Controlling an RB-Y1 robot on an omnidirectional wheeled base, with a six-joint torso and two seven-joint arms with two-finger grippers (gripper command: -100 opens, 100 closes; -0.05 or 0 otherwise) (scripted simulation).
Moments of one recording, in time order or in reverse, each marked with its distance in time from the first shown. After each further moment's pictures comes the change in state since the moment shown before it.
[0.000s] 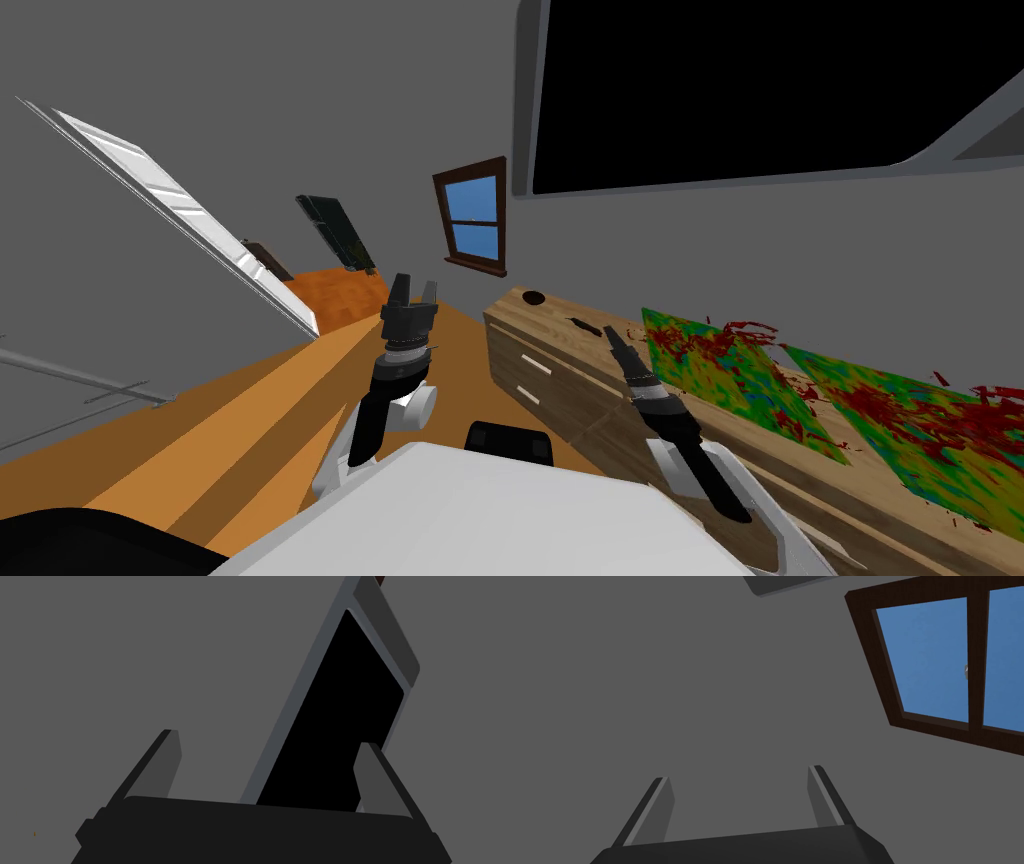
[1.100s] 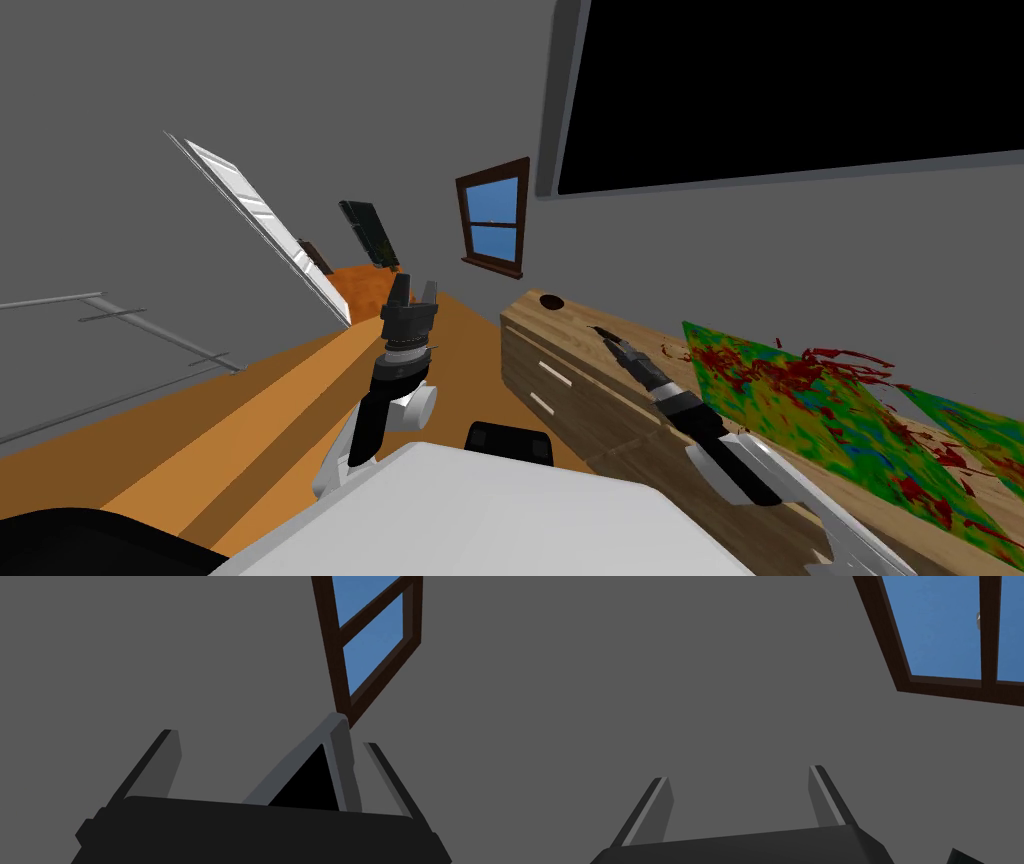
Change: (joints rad) left arm 0.000 0.000 0.000 0.000 0.000 0.000 0.000; right arm -0.030 -0.290 -0.024 0.215 0.133 0.030 0.102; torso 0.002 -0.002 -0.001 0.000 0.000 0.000
